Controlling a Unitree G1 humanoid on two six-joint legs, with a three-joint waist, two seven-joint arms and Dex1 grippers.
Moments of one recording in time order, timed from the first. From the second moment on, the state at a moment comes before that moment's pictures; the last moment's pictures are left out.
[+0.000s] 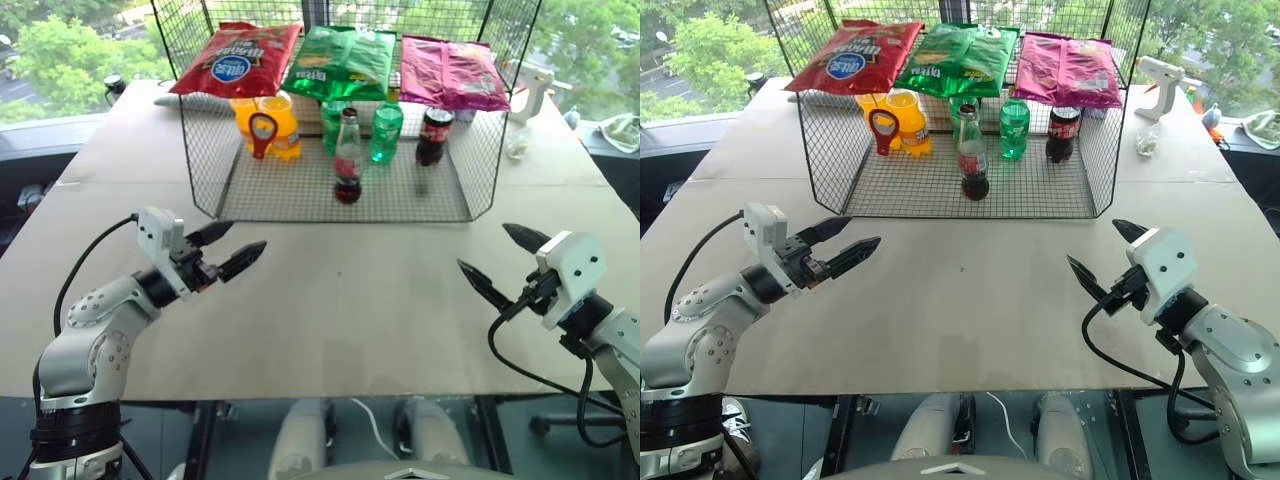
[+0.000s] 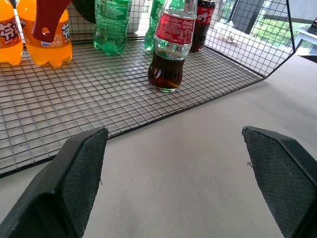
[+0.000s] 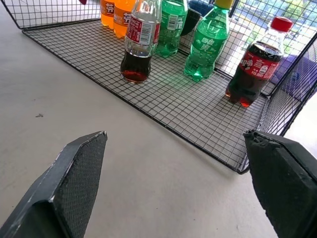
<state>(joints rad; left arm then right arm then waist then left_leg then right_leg) -0.10 0.65 0.35 -0.18 -0.63 0.47 -0.82 0.12 -0.54 -0.27 -0.80 0.36 0.57 0.56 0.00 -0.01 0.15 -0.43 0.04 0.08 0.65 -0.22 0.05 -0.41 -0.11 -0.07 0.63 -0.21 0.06</state>
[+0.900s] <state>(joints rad) -0.50 0.62 0.27 0.09 -0.53 0.45 -0.68 -0.14 -0.43 -0.07 -0.81 0.55 0.37 0.58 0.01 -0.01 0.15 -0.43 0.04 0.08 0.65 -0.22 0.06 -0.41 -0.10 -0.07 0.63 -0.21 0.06</state>
